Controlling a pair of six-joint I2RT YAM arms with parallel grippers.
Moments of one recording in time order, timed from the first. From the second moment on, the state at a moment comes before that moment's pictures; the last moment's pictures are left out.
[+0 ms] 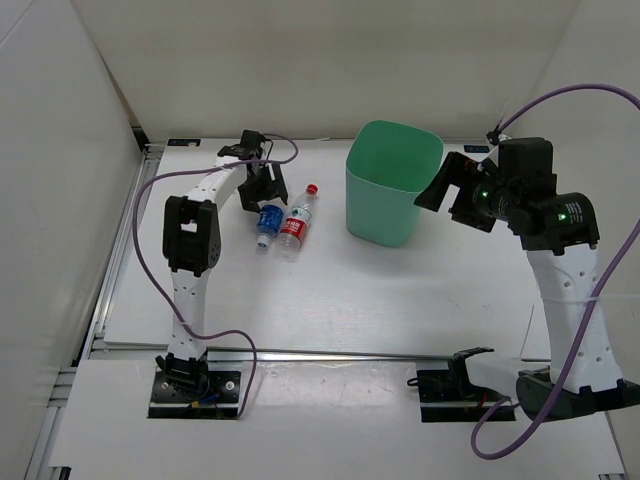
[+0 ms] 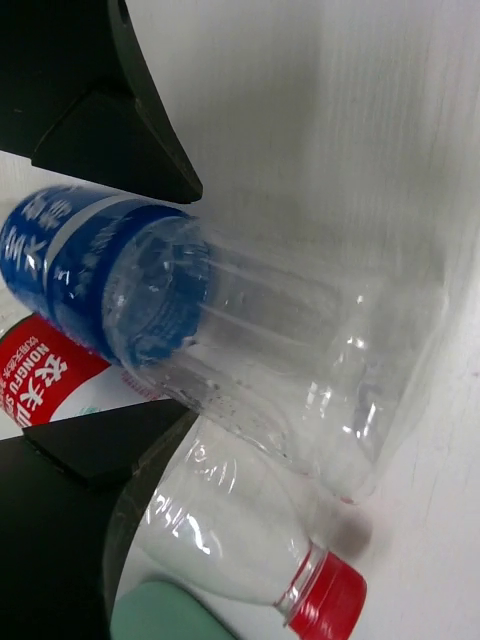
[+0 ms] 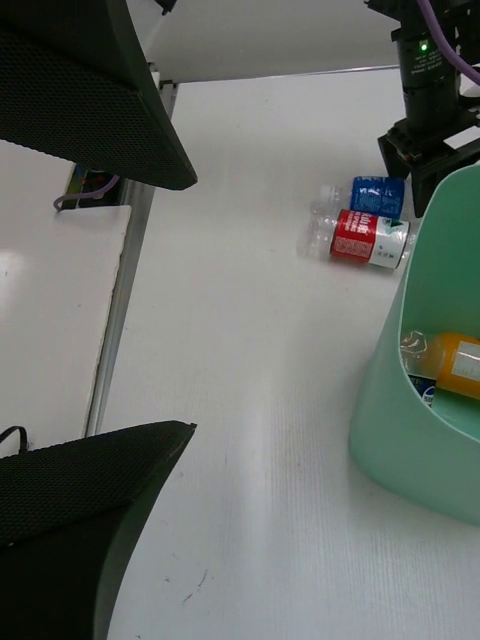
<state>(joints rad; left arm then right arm) -0.24 2.30 1.98 -0.84 0.10 -0.46 0.24 1.17 1.68 -1.19 -0.19 0.51</state>
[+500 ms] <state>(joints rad) -0.17 2.30 1.91 -0.82 0.19 -0.46 0.12 1.17 1.70 -1.22 -0.26 0.51</state>
